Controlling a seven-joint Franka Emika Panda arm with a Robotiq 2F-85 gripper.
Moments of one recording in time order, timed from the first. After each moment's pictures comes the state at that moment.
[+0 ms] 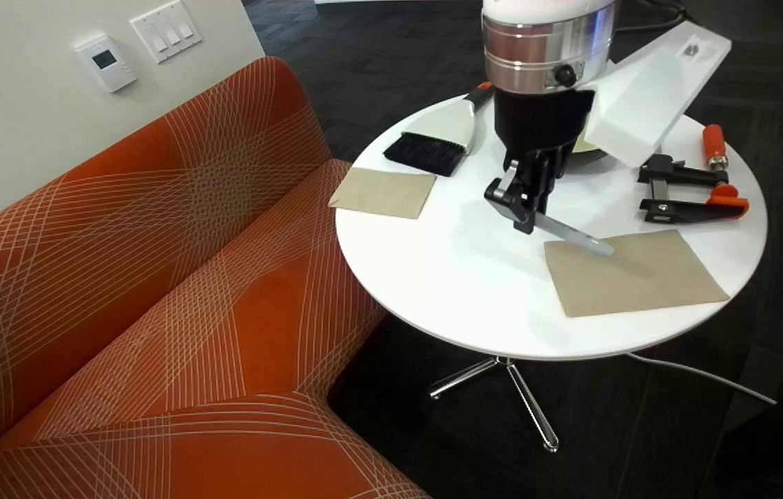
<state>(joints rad) 0.40 0.57 0.01 -2.14 -0.11 2.72 0.54</state>
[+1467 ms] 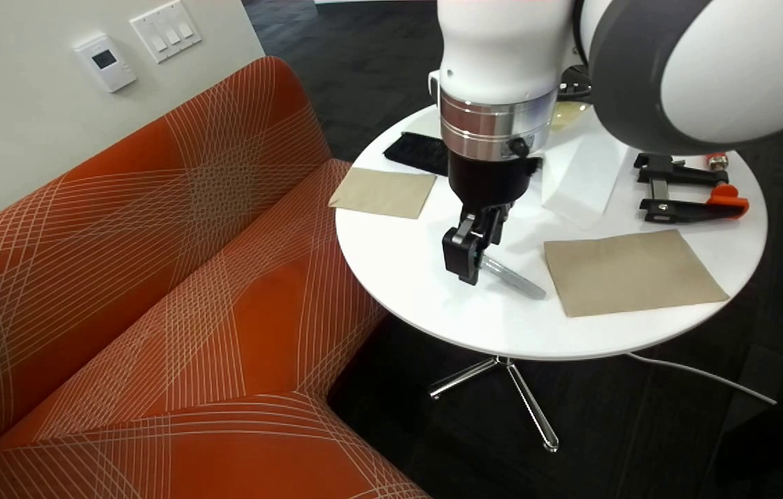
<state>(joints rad) 0.40 0.73 0.05 -1.99 -0.09 2.83 0.37</state>
